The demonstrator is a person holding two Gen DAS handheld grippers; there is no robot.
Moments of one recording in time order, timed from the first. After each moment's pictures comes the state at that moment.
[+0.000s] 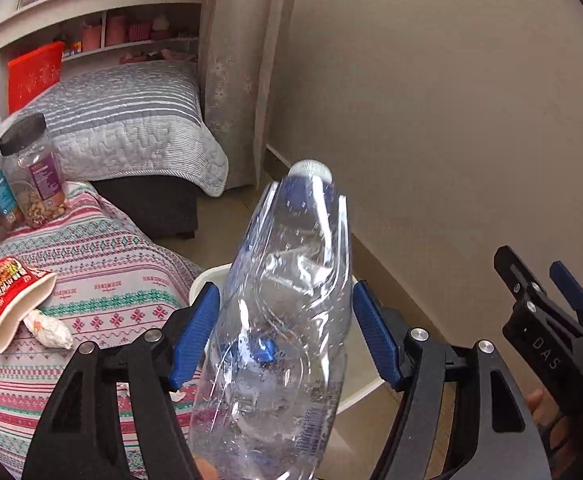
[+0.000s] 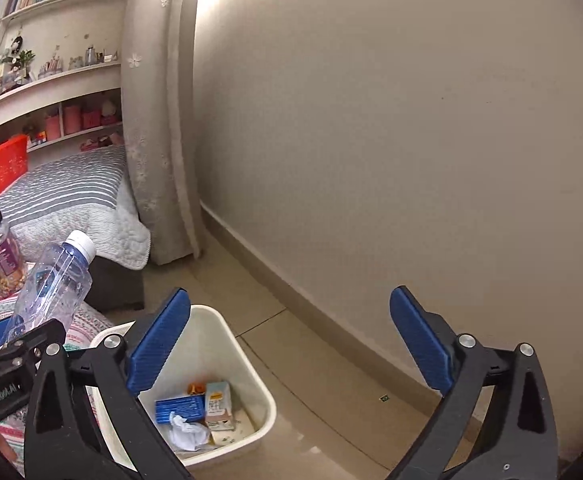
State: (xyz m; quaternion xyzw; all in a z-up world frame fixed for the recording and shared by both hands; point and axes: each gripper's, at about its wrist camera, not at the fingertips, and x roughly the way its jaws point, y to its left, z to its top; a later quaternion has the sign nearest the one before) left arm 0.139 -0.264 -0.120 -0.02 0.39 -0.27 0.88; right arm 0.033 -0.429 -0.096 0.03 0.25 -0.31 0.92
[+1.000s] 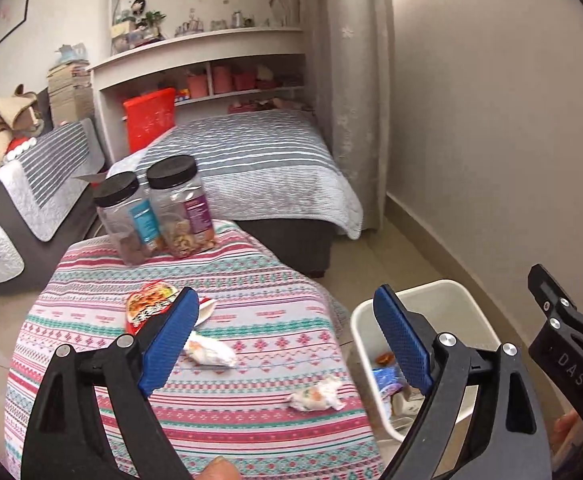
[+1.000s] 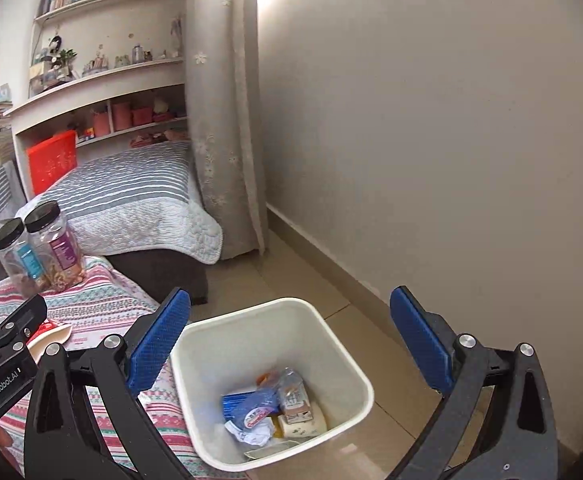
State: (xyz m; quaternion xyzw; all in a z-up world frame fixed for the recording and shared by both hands) left arm 0.124 -0.165 -0.093 0.04 0.31 -0.07 0.95; right arm 0.070 -0.342 -0.091 0.04 0.25 -0.21 0.94
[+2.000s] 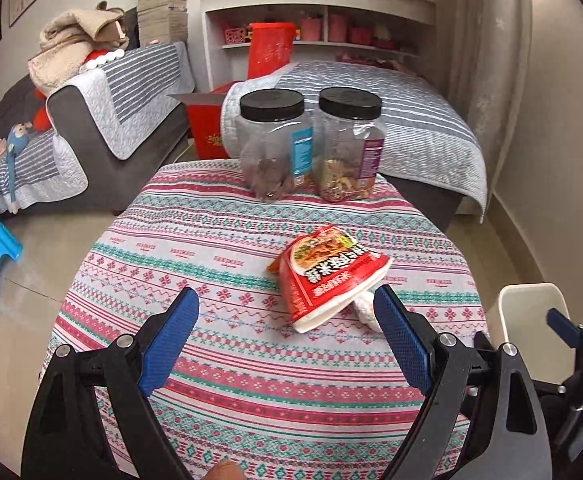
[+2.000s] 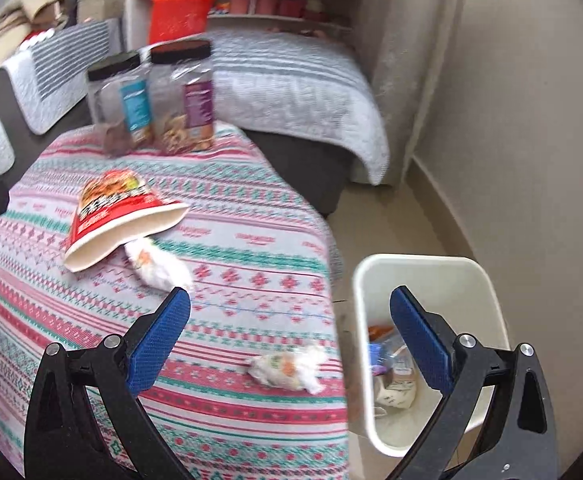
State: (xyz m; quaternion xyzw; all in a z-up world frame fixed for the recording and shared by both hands) left arm 0.150 0.013 -0.129 -0.02 0.39 0.07 0.92; right arm 0.165 -0.167 -0.182 -0.08 0.42 -0.01 0.90
